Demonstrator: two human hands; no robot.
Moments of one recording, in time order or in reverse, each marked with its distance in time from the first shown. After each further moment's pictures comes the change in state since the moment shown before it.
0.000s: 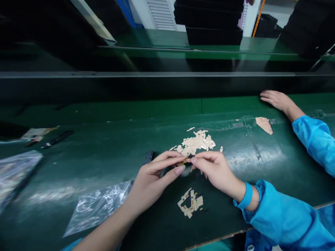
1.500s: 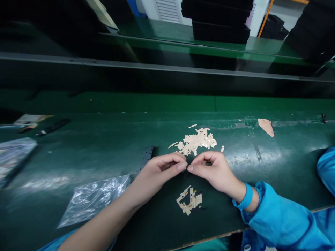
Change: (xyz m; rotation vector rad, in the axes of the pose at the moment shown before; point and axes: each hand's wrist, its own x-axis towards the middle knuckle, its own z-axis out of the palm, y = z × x) left_hand 0.005 0.001 0.002 -0.330 -0.215 -0.371; right_hand -0.002 -0.002 0.000 0.053 -0.011 0.112
